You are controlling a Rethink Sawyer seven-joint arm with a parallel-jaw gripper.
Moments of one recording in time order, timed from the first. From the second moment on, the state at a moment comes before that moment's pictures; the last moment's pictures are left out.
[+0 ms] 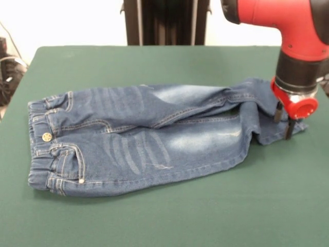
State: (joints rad) arm 0.30 -0.27 -0.22 1.51 0.63 0.38 2.84
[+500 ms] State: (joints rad) arm 0.29 -0.29 -0.20 1.54 0.63 0.38 2.84
